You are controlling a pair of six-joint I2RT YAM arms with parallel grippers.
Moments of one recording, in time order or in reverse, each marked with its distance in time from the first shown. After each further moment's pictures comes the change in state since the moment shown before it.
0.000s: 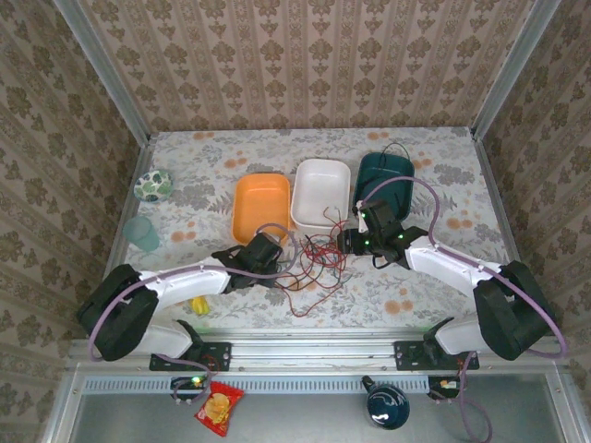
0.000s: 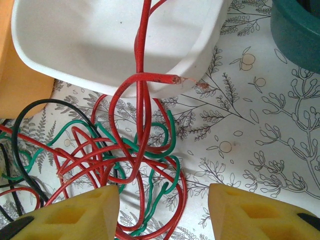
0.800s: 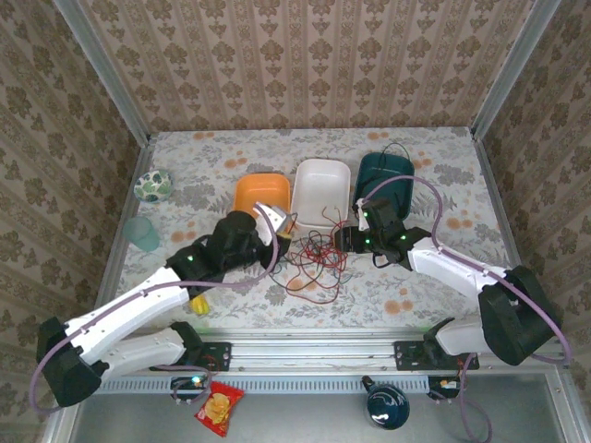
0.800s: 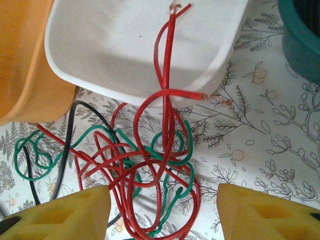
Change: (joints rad) left arm -0.039 -0.380 0.239 -0.039 0.227 0.298; right arm -0.004 -0.034 -0.003 0.028 -0.024 0.002
